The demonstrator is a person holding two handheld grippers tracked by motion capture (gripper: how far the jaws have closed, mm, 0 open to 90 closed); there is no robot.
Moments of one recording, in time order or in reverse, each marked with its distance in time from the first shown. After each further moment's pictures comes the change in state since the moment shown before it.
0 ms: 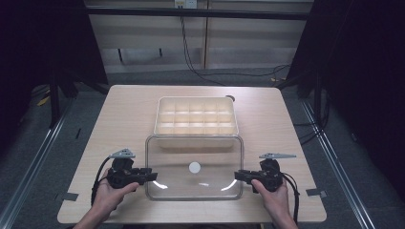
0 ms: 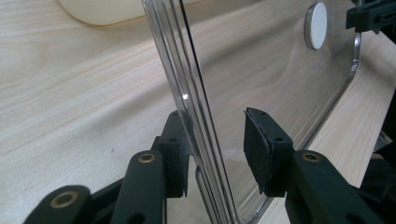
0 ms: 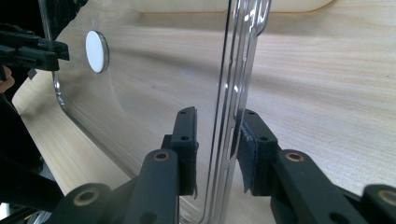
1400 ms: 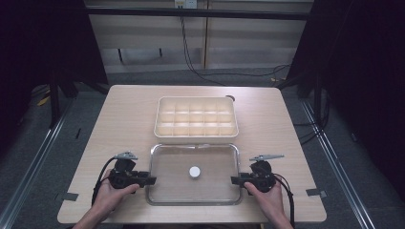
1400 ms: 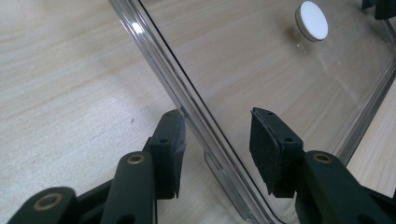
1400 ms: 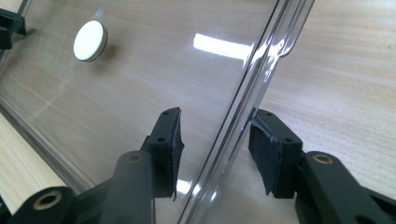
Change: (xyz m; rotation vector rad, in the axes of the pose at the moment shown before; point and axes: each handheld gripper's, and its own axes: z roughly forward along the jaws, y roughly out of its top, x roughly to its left) left arm 0.016 -0.009 0.016 0.095 0.030 -0.026; right arm 0.001 -0.005 0.023 0.118 -0.131 -0.040
